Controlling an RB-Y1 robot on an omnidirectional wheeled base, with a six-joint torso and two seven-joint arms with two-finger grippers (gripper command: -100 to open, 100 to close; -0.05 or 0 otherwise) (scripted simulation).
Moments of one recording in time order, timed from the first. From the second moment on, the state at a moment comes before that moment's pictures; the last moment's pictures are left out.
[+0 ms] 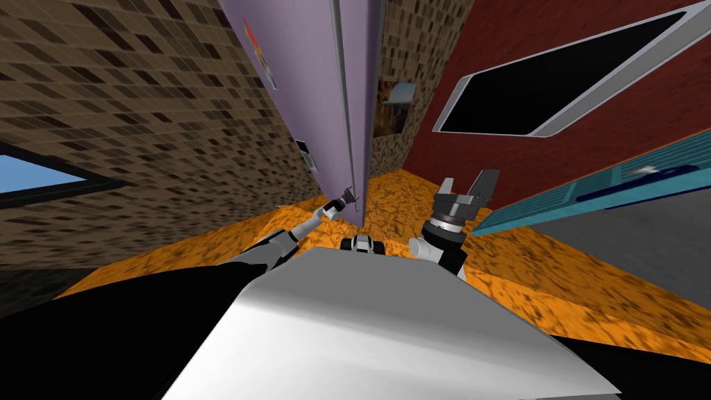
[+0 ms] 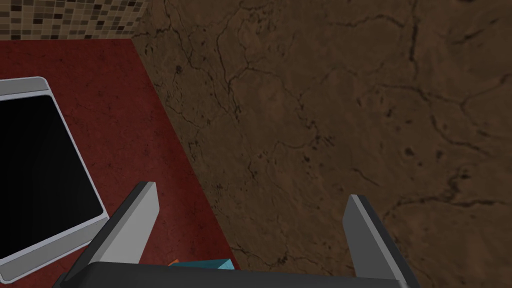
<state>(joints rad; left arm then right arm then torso) -0.35 0.62 -0.66 -1.49 0.71 -0.12 0.73 0.49 0.03 0.01 -2.37 -0.03 -0.55 0.16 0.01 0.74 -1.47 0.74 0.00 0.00</state>
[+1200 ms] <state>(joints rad) -0.37 0.32 -0.40 -1.43 0.76 0.11 0.40 0.49 0.04 0.01 -2.37 -0.03 -0.55 0.16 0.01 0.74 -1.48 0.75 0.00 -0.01</state>
